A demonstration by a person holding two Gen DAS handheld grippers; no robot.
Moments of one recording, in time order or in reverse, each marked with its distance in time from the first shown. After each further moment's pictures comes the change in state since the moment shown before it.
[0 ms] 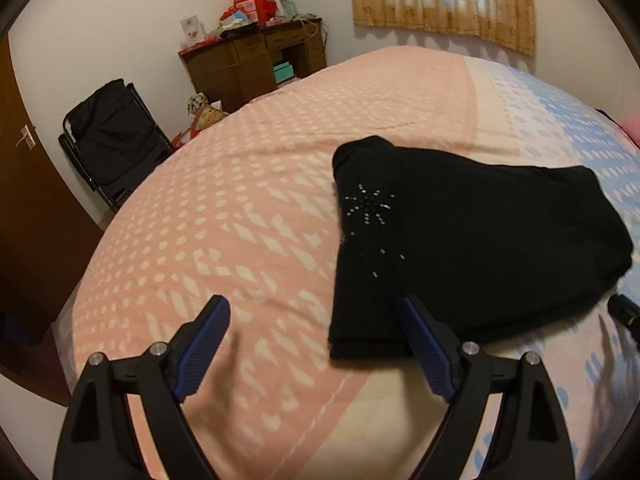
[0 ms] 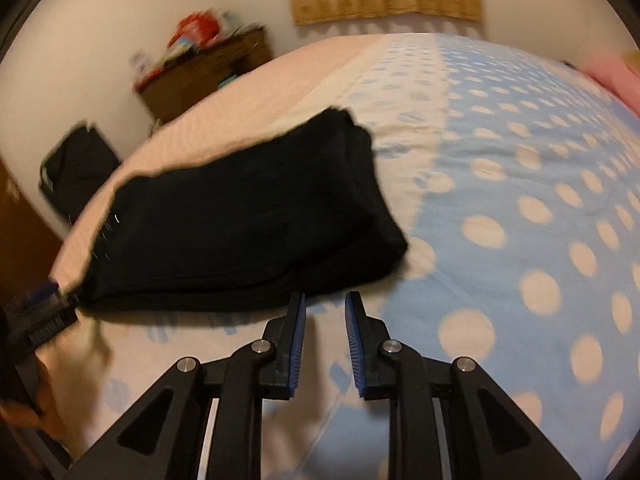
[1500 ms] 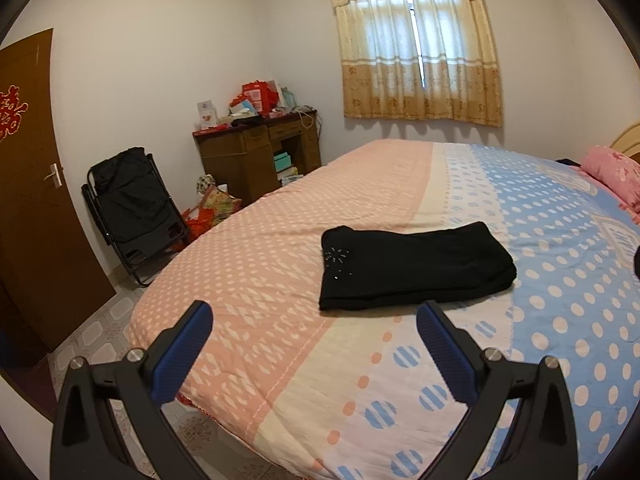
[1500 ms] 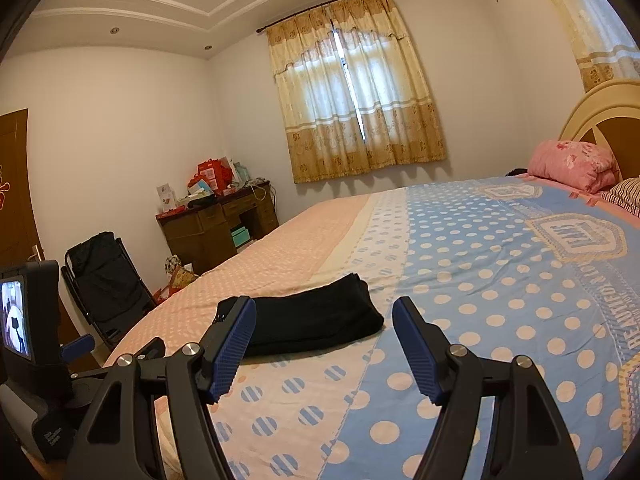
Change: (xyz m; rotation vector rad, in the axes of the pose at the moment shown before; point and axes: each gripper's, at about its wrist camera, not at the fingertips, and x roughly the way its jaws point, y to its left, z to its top) left arm -0.172 0.009 -0.062 -0.021 -0.349 -0.030; right arm -0.213 0.066 -0.091 -0.076 -0.575 -0.071
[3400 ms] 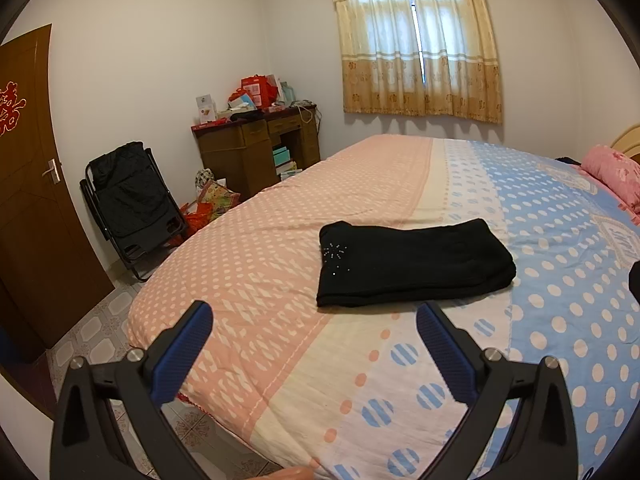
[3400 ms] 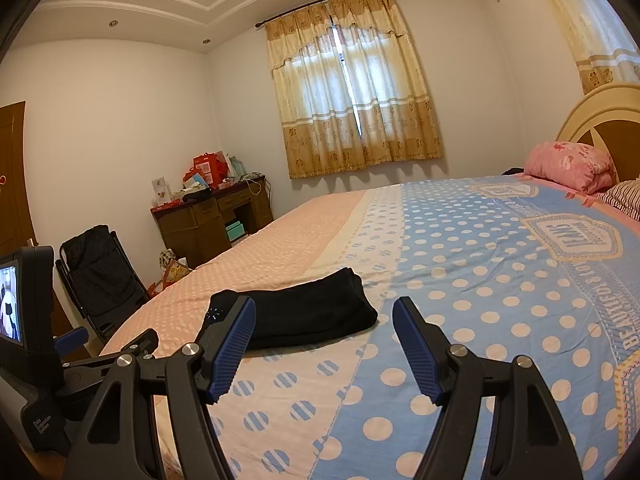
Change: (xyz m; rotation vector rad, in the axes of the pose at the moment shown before) left arm 0.000 -0.005 0.001 0.001 0.020 0.000; right arm 0.000 -0.008 -0.002 -0.009 0.030 -0.011
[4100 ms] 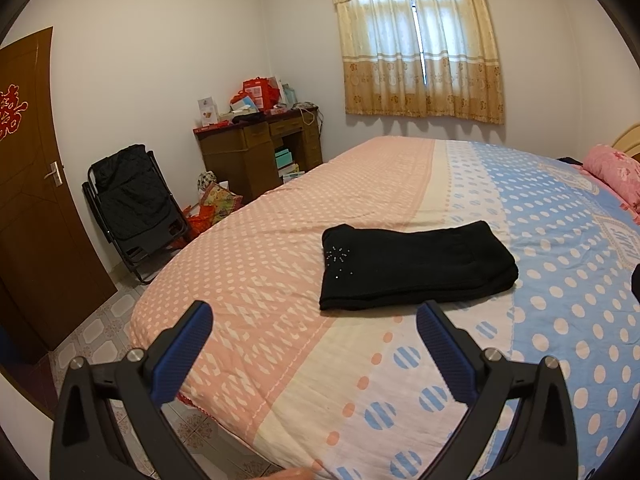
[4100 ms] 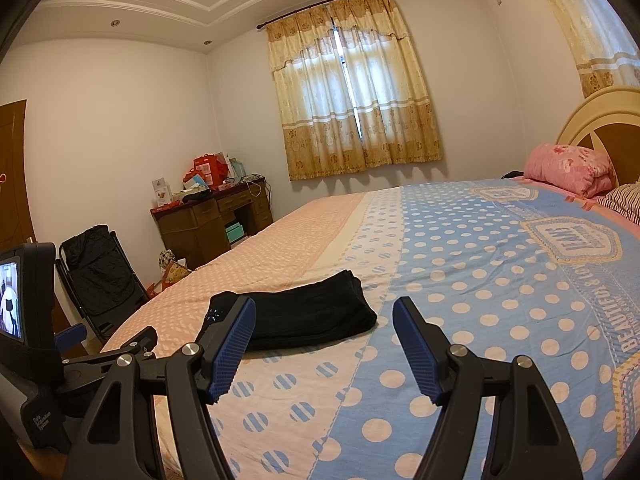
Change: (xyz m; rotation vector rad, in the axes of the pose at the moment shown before) left arm 0.001 0.001 0.000 -0.003 0.000 -0.001; right arm 0.000 0.000 0.000 -0.006 -0.004 -0.002
